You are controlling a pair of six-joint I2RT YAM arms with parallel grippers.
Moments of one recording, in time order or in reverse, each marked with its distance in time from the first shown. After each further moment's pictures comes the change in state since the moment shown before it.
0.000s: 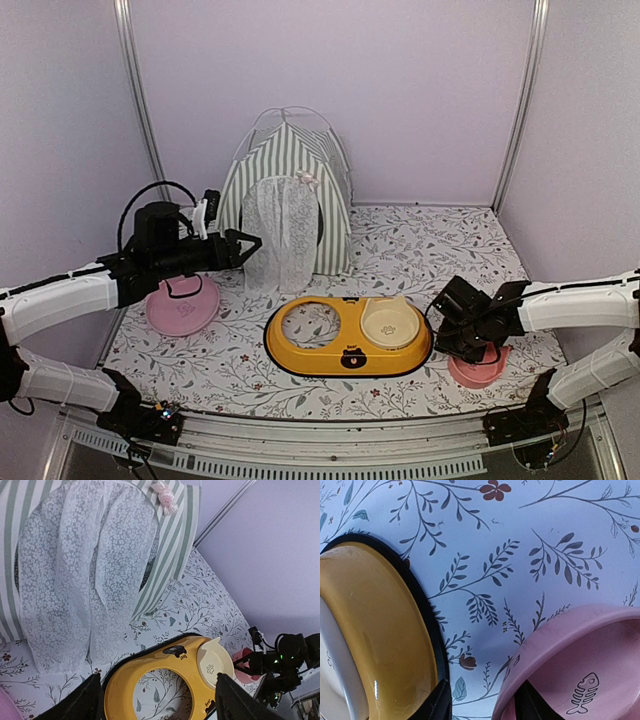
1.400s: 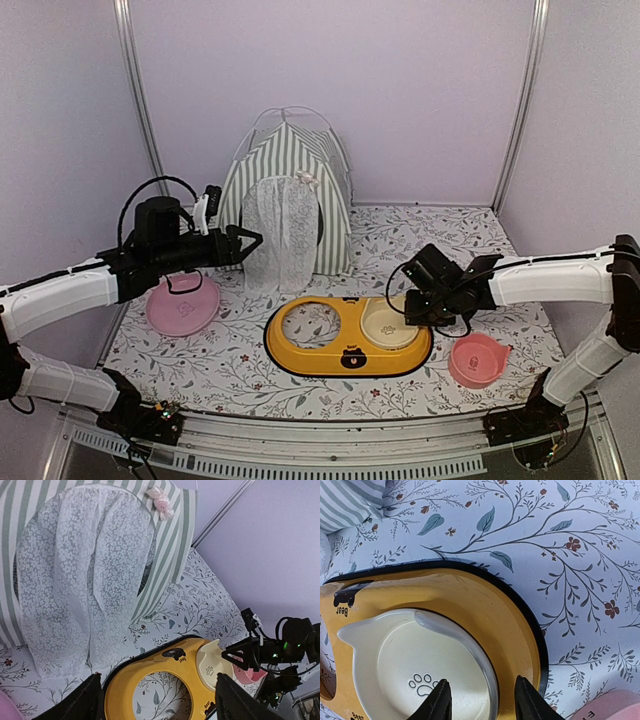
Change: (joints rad) left arm 0.000 0.013 0.039 -0.032 0.000 0.015; right arm 0.022 0.211 0.264 0.112 0.048 -0.380
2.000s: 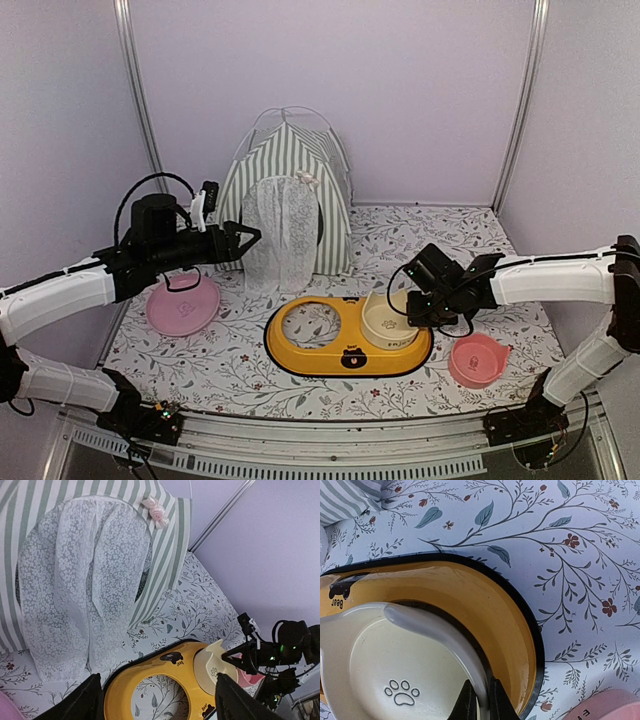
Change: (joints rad) left arm 0.000 -0.018 0.013 -0.009 -0.006 0.000; right arm -0.006 -0.014 0.004 -0.035 -0.016 -0.025
